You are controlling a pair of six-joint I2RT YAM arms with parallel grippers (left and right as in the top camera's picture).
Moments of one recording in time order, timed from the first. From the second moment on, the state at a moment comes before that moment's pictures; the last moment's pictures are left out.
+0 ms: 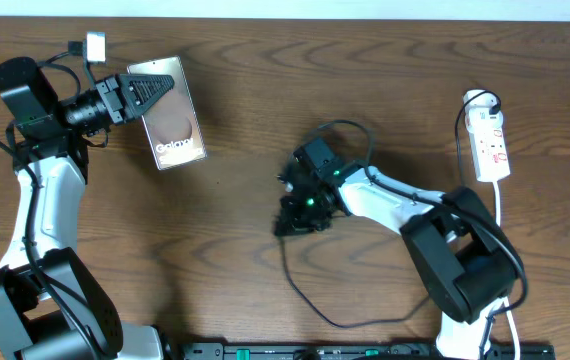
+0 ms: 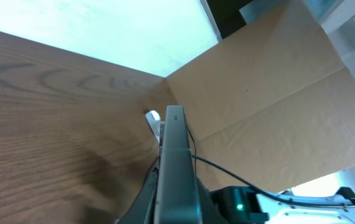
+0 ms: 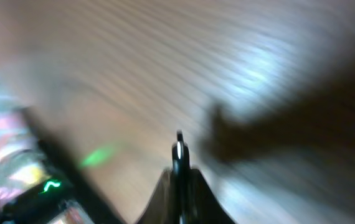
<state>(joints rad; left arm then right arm) 0.34 1.63 1.12 0.20 1.44 -0.66 0.62 1.98 1.10 -0.41 -0.75 0.44</state>
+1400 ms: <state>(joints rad) 0.34 1.63 1.12 0.20 1.44 -0.64 0.63 2.07 1.10 0.92 -1.31 0.65</state>
